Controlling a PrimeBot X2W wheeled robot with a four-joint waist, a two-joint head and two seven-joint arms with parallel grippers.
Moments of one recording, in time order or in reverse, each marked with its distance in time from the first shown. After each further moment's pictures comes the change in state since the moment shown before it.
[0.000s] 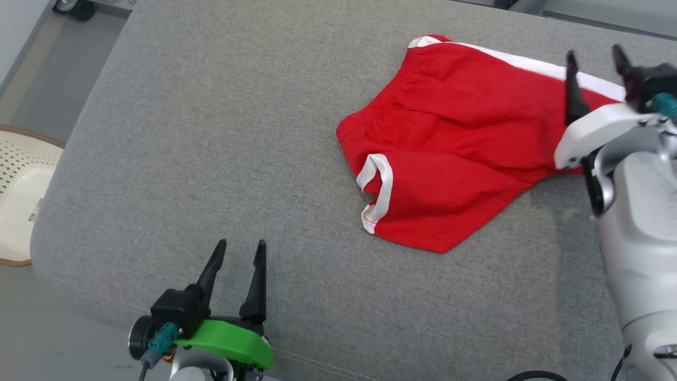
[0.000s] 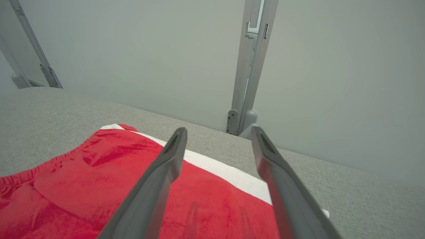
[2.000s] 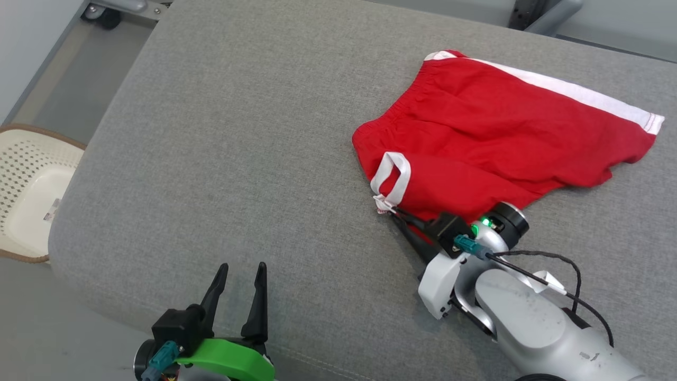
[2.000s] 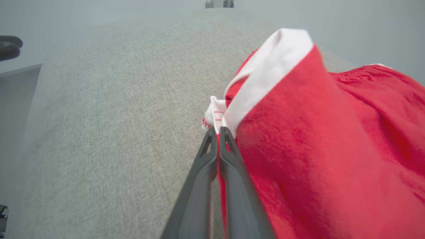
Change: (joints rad) left arm 0.076 0.001 -0.004 0.015 -0.054 0.016 0.000; right arm 0.253 0.057 0.863 -0.117 0.261 0.001 0.000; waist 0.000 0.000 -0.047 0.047
